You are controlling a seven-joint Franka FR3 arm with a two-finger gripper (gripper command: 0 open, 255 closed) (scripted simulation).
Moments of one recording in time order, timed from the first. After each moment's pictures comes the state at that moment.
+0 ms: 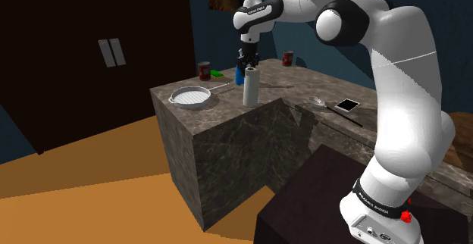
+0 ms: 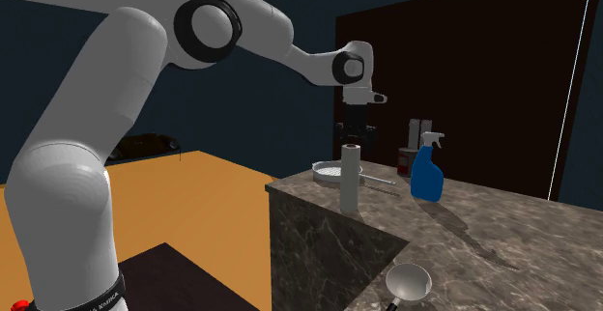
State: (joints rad) arm -0.14 0.53 -0.14 -1.36 0.09 1.88 -0.23
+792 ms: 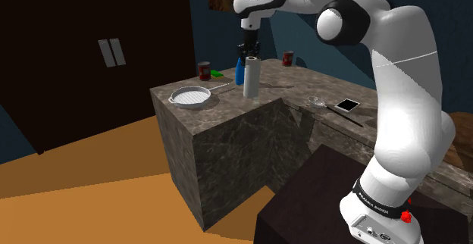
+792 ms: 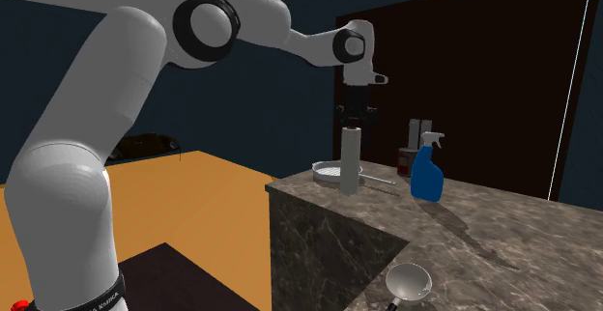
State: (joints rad) arm -0.14 0.52 -0.14 -1.22 0.09 1.74 -0.22
